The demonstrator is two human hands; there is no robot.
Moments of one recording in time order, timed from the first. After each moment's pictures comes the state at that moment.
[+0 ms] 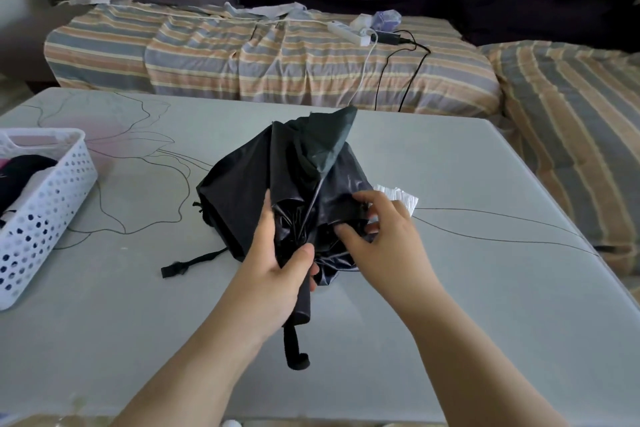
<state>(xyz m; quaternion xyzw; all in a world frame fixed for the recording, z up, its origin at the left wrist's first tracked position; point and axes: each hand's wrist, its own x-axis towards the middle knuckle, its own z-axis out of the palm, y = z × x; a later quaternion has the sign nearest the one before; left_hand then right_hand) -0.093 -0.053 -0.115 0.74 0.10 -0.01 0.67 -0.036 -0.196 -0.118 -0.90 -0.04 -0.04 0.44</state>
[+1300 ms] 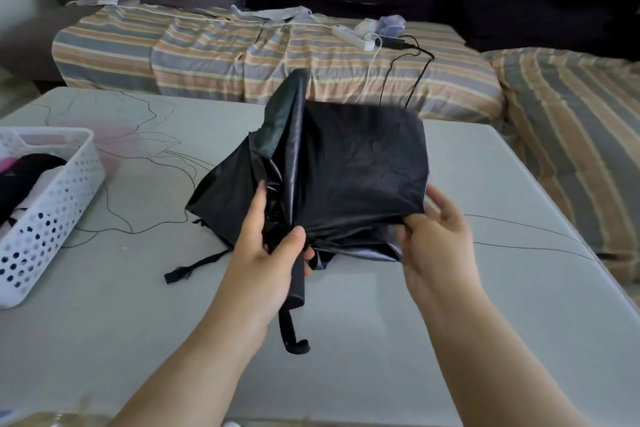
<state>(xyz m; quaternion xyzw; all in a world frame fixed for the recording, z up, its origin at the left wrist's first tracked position) -0.088 -0.045 -0.110 0.67 0.12 0.06 0.73 -0.038 -0.204 -0.089 -0.55 0.14 -0.05 0.82</state>
